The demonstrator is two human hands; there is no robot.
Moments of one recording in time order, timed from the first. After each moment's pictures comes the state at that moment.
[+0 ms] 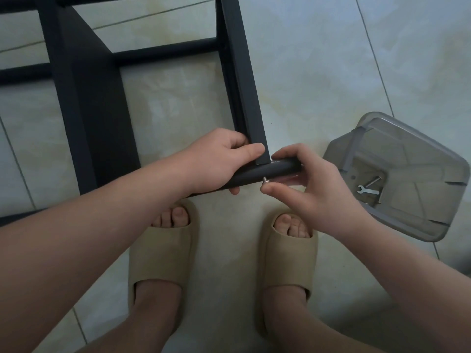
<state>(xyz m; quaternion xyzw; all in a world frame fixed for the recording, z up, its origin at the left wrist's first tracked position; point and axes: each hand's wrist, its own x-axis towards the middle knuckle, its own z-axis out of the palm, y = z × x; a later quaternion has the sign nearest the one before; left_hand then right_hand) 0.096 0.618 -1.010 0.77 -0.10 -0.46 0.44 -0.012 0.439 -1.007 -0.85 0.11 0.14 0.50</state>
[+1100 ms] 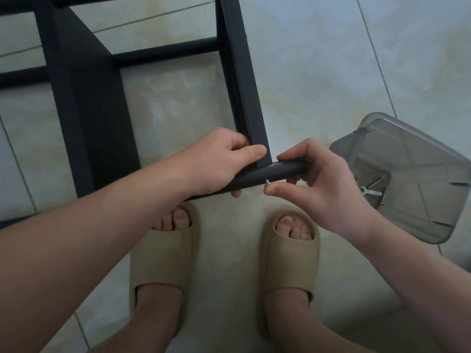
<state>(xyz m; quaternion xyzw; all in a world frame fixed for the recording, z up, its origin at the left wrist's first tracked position) 0.097 0.617 -1.004 0.77 -0.11 -0.46 0.42 -0.008 0.433 -1.014 -0.79 0.13 0.11 0.59</state>
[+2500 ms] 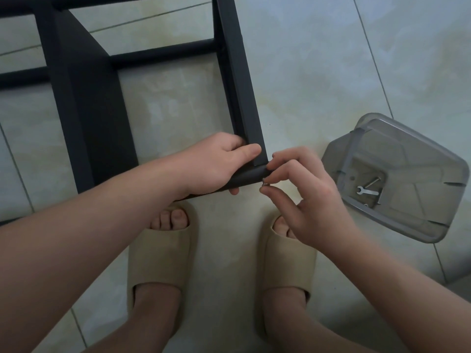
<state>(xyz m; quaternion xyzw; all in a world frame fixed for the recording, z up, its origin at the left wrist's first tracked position) 0.097 0.616 -1.006 0.77 -0.11 -0.48 0.40 -0.022 0.451 -1.013 -0.91 -0.04 -0.02 0.41</state>
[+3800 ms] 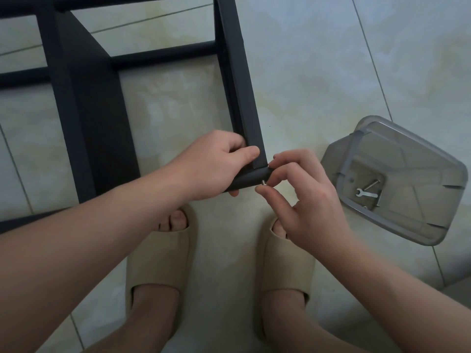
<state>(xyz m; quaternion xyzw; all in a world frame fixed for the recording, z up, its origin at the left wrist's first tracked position) 0.093 0.618 -1.011 0.80 -0.11 -0.42 0.42 -0.025 0.459 -1.014 -0.93 0.00 -0.05 0.37</state>
